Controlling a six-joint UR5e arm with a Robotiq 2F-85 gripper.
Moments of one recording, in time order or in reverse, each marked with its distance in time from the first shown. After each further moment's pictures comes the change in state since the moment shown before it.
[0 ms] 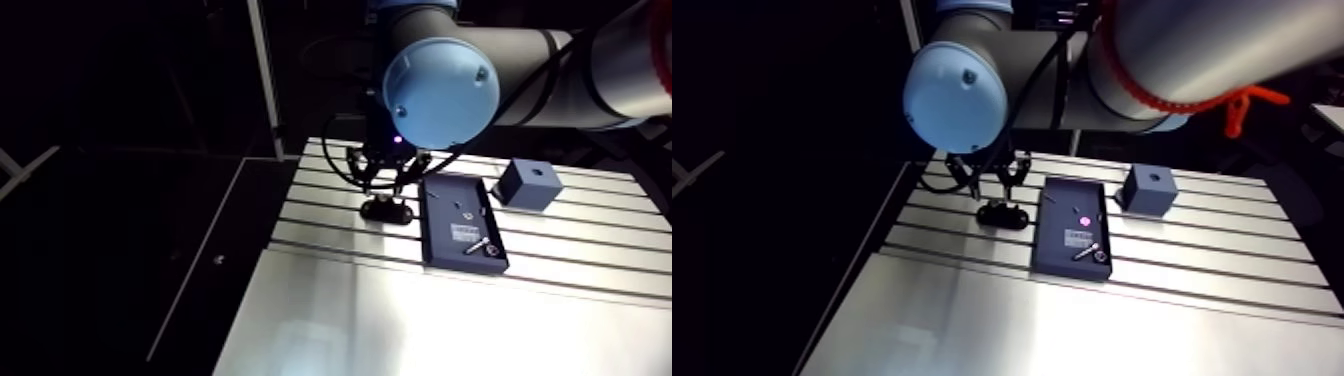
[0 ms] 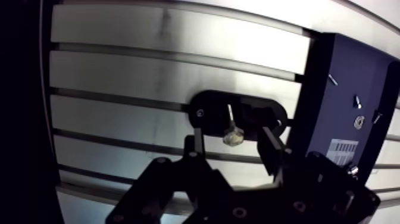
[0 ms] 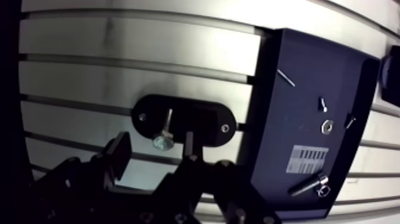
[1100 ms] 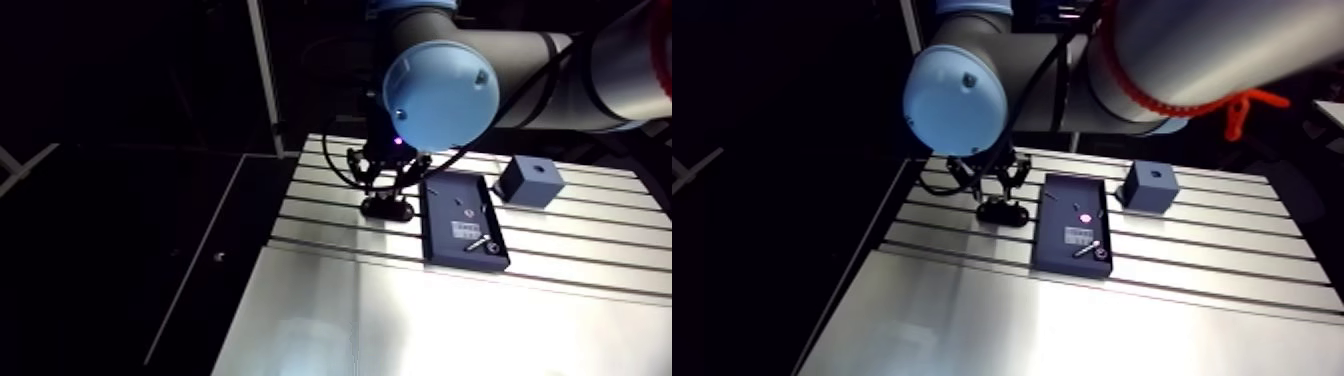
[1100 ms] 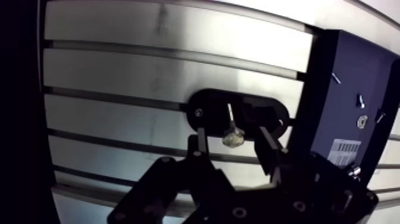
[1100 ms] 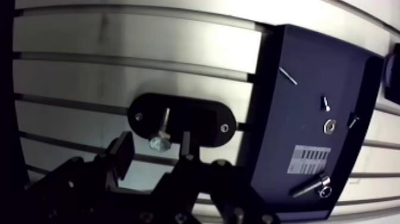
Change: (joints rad) arm 0.000 0.012 0.005 -0.005 -0.005 0.000
